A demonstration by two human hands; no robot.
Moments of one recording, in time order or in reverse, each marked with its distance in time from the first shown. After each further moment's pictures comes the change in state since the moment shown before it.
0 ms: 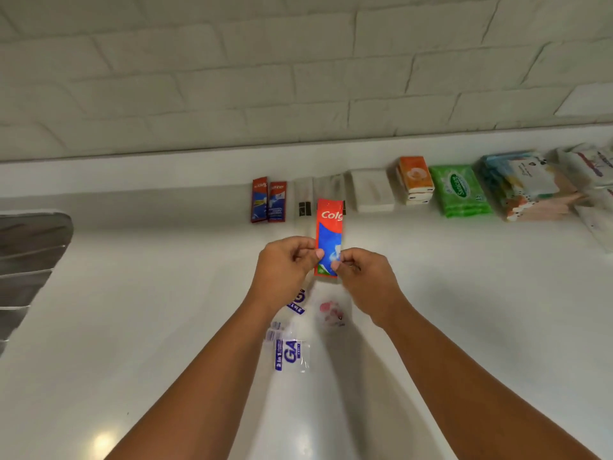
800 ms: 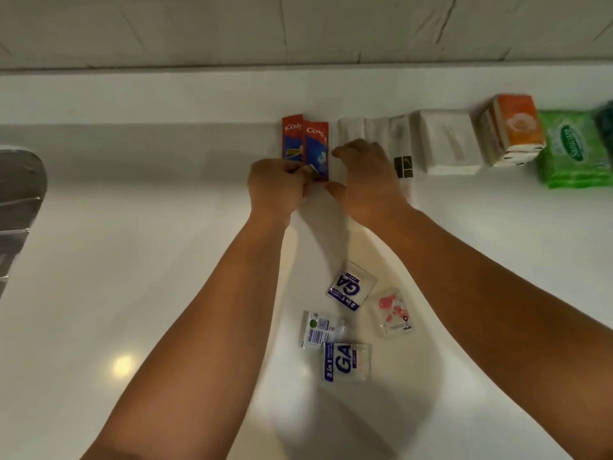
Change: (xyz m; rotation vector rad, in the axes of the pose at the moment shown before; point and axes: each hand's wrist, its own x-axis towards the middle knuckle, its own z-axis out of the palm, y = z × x) left_hand 0.134 -0.067 -0.066 -0.009 0.254 -0.313; right_hand 0.152 -0.022 0.098 -0.936 -0.040 -0.396
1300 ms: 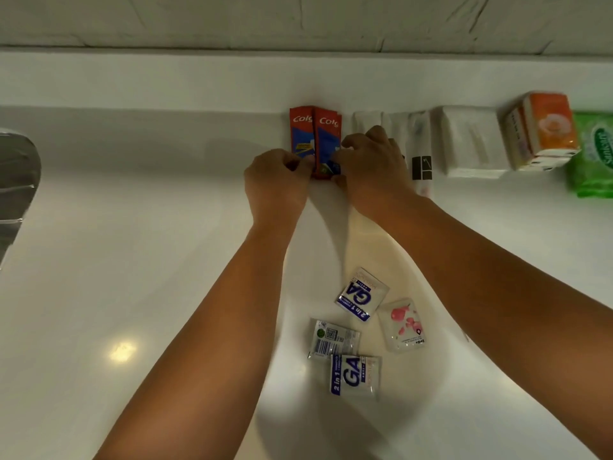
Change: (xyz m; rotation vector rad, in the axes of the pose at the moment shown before) left_hand 0.003 -0.004 -0.007 0.322 0.182 0.185; right_hand 0.025 -0.004 0.009 -0.292 -0.087 -0.129
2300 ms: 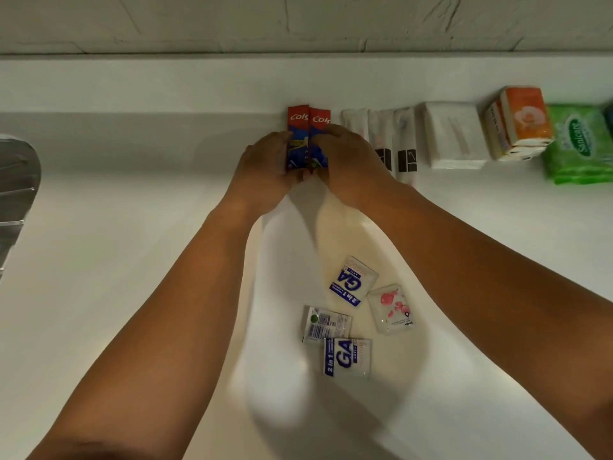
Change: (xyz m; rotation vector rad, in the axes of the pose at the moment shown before) left_hand 0.012 0.001 -0.030 0.225 -0.341 0.348; right_hand -0.001 -0.015 -0.015 0.303 -0.022 -0.014
